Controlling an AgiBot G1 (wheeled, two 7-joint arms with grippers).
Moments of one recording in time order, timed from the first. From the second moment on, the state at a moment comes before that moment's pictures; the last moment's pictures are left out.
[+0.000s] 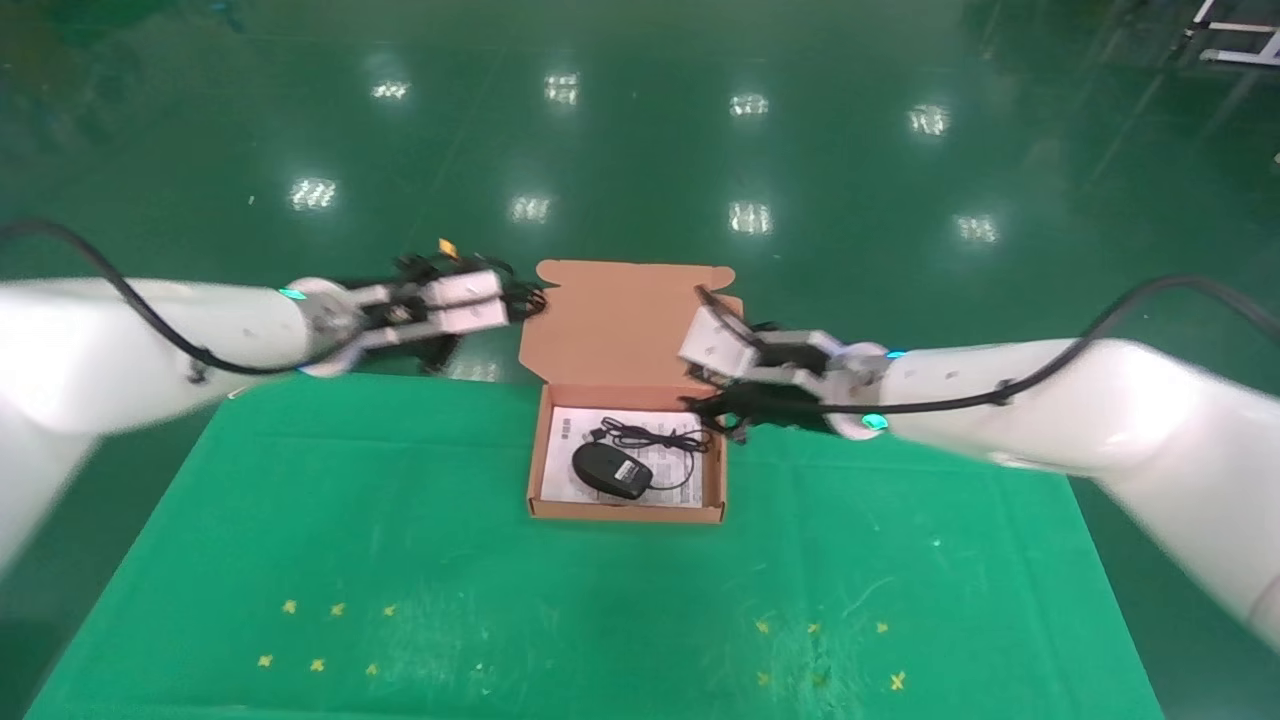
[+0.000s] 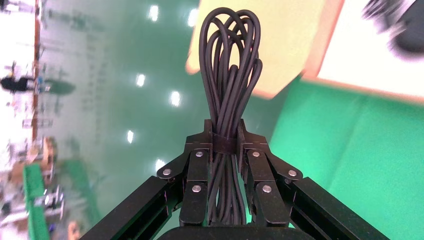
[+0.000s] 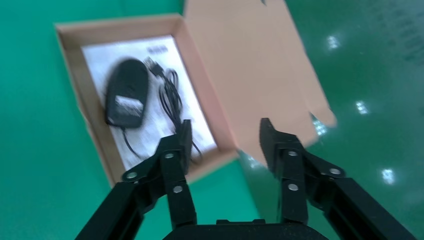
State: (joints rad) left arm -1.58 1.19 0.81 -0.80 2.24 0.71 -0.30; right arm 1.68 -1.16 -1.38 0.73 -1.36 -0.52 0.26
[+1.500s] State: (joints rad) left arm -1.50 1.33 1.01 -0.69 1.77 0.52 0.01; right arm 1.86 -0.69 -1.48 1.33 -1.73 -0.57 0.73
